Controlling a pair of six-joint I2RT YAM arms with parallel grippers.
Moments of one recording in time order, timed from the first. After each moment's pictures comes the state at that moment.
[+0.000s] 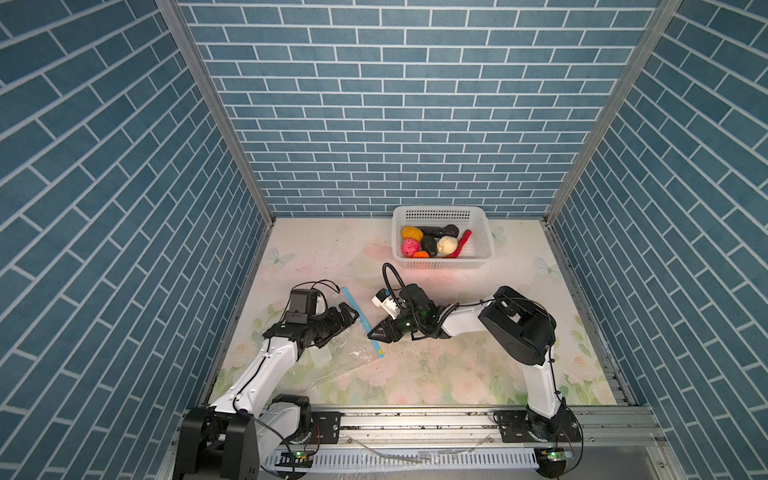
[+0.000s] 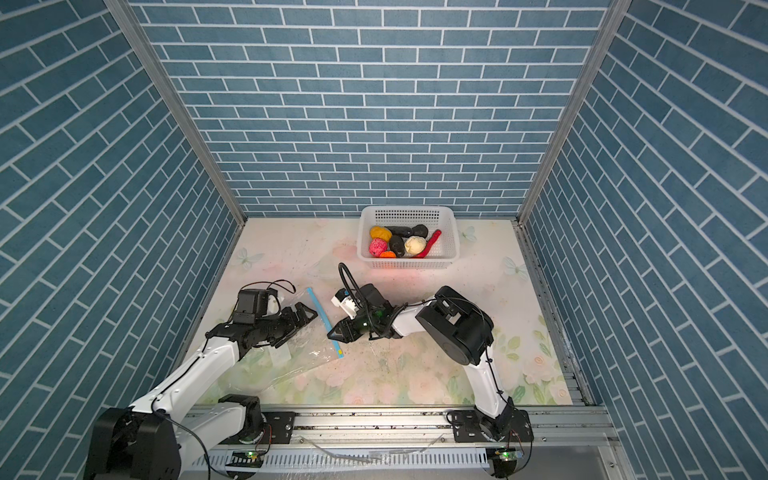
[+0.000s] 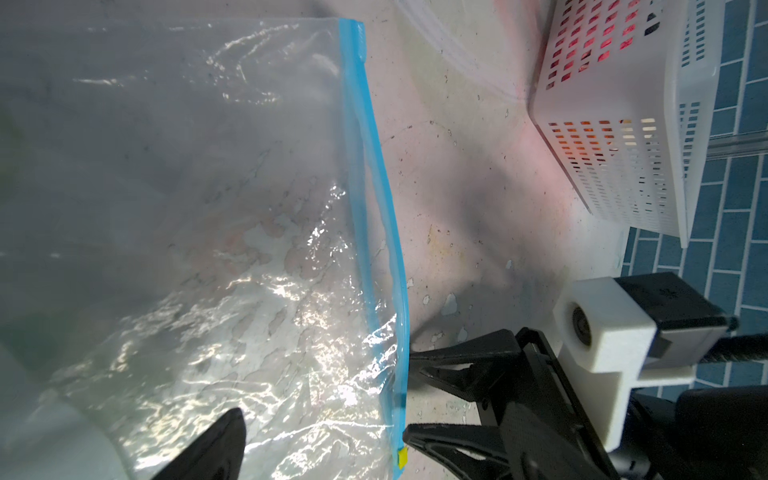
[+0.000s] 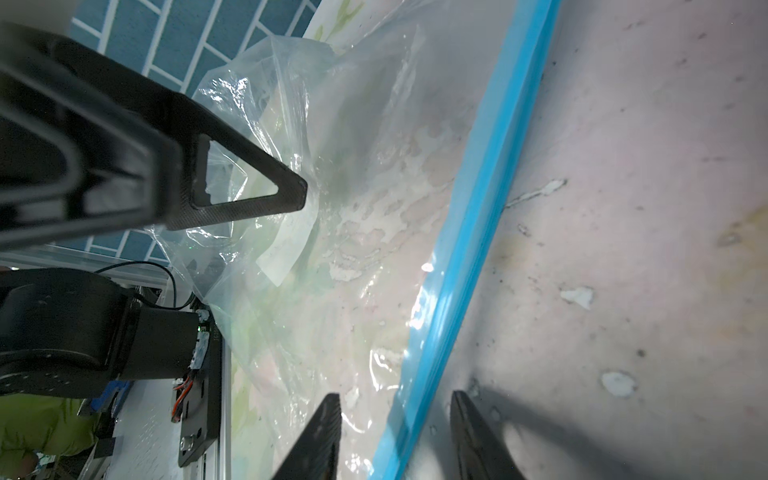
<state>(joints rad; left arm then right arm) -0.12 1.05 0.50 -0.38 0.43 -0.70 0.94 2.07 1.05 0.37 -0.66 0.42</state>
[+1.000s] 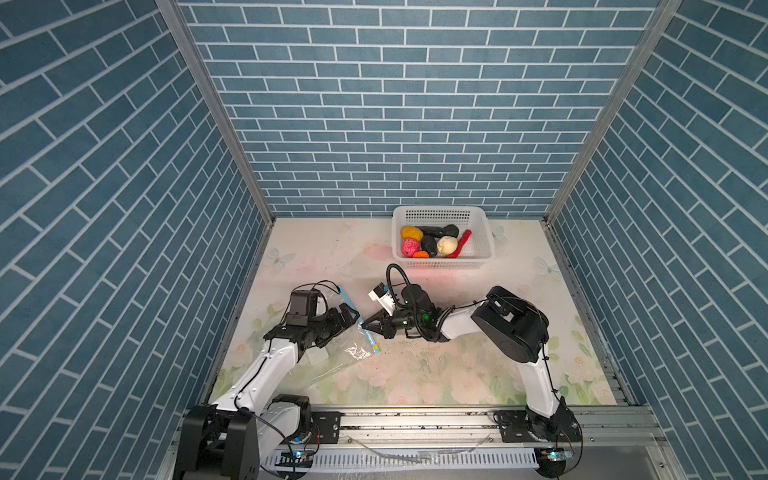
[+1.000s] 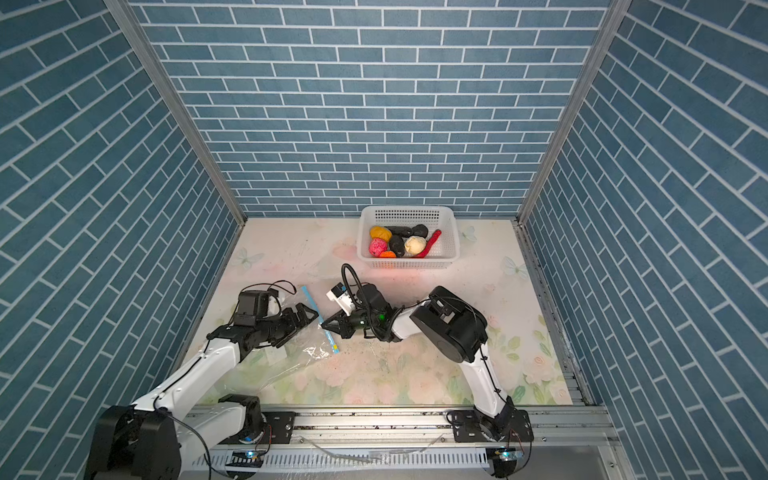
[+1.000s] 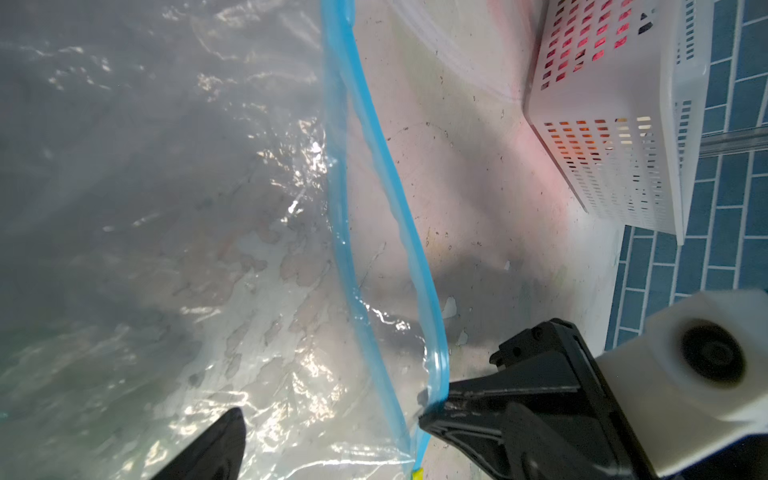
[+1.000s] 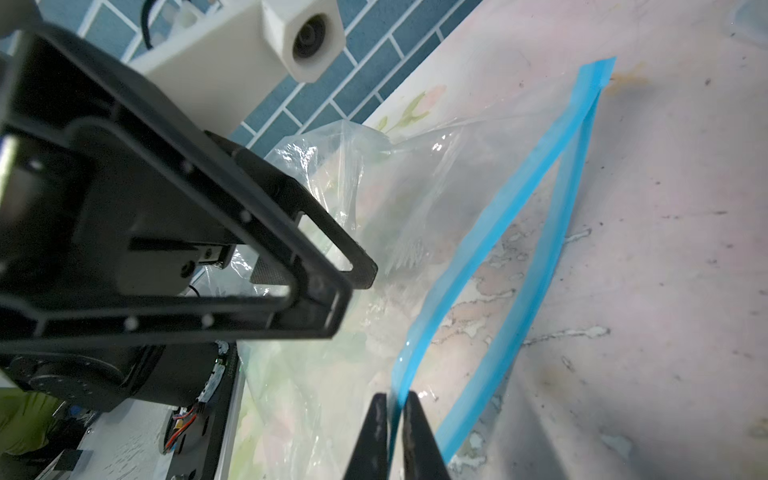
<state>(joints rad) -0.12 1.05 0.47 -0.33 0.44 -0.69 0.95 2.11 1.01 0.73 -0.67 0.41</state>
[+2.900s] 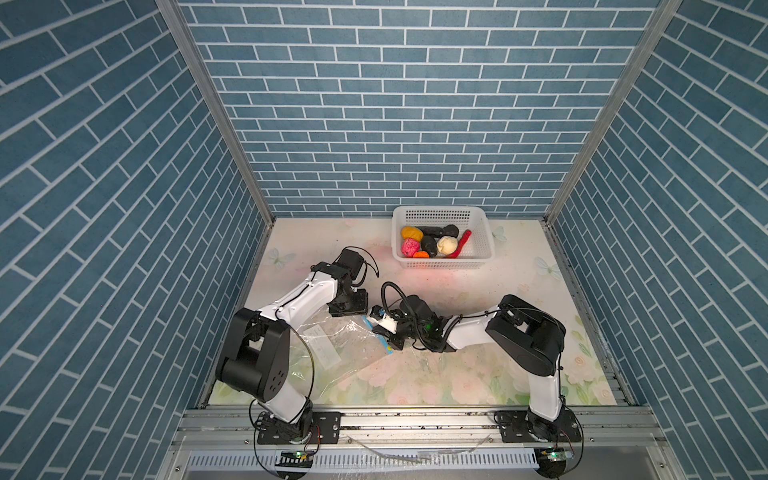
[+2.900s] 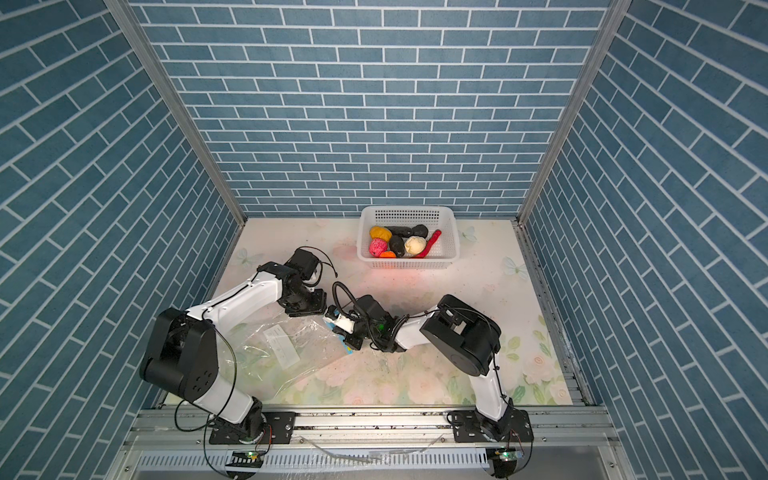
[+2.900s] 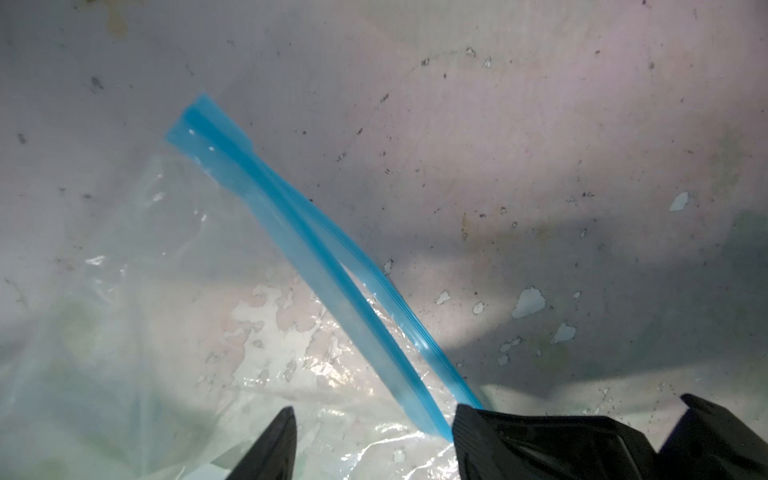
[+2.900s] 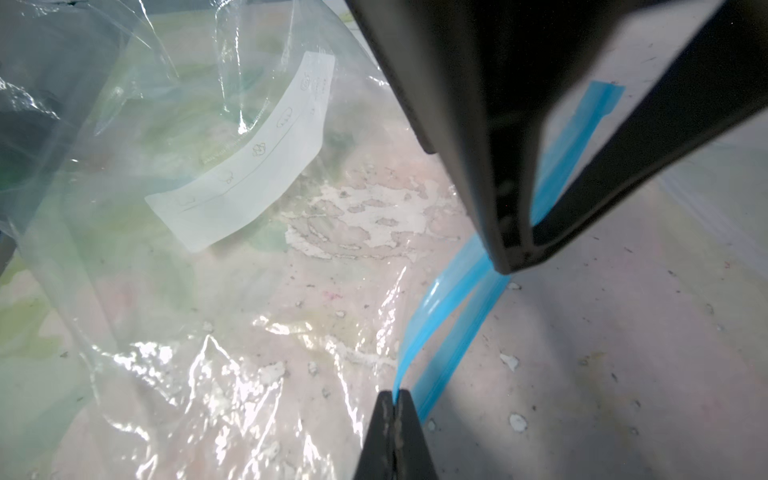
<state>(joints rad) -0.38 1.61 1.10 -0.86 0.10 -0.41 1.02 1.97 0.91 0.50 -0.34 -0.23</state>
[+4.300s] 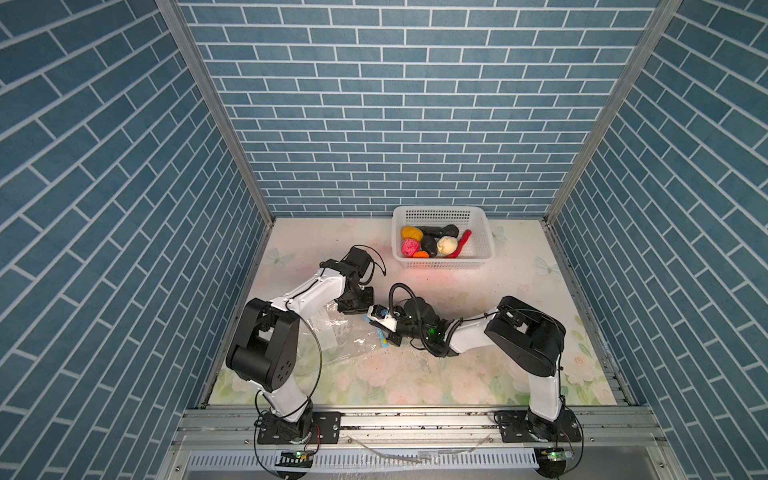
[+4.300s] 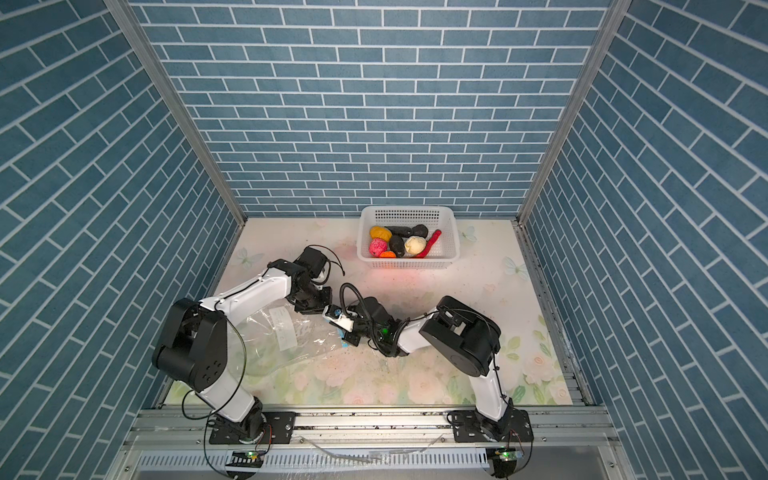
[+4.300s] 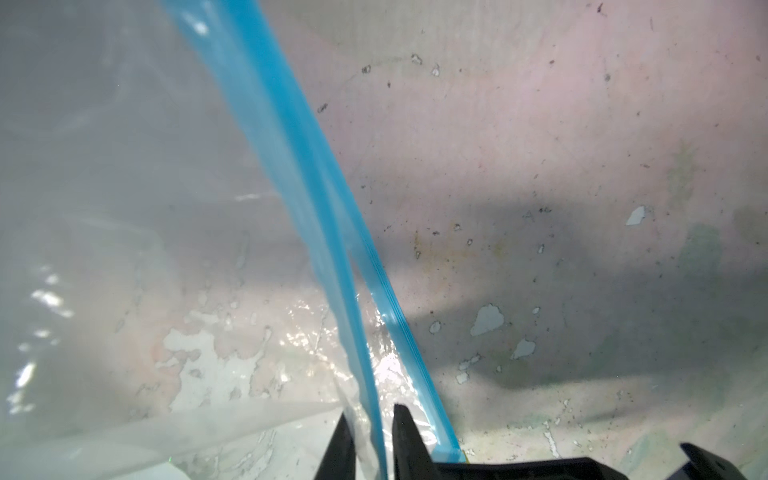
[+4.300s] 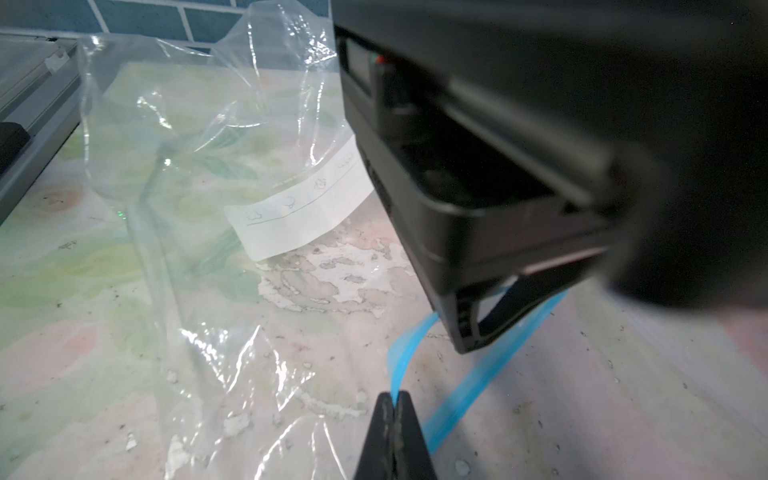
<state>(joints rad) -0.41 1.67 1.15 -0.84 0.14 -0.45 1.03 1.97 0.87 0.71 -0.27 -0.29</state>
